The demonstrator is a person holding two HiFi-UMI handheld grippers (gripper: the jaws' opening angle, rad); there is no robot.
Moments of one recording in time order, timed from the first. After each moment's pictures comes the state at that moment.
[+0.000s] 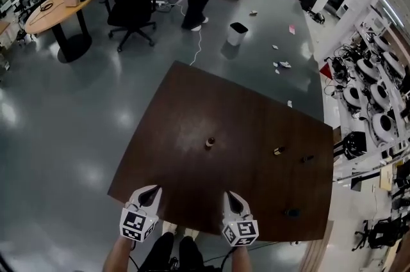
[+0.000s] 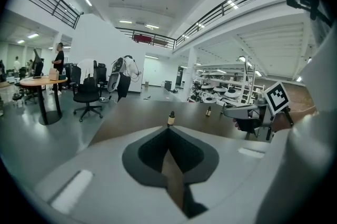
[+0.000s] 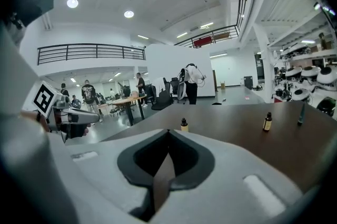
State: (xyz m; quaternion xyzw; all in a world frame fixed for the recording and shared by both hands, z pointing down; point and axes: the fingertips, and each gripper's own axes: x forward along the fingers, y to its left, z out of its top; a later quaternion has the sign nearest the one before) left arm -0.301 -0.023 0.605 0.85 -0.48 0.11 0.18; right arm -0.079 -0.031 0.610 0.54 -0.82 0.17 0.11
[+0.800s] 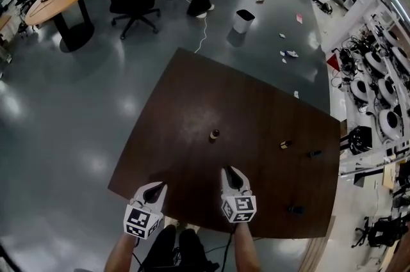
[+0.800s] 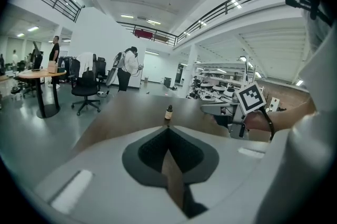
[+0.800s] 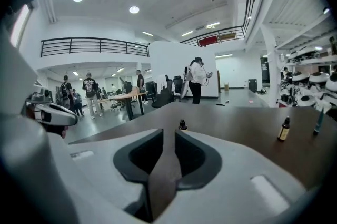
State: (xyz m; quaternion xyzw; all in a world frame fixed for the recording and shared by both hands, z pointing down) left arm -0.285 -0.021 0.624 0.85 -0.47 0.12 0.20; right arm -0.091 -0.103 0.641 0.53 -0.83 0.15 0.14
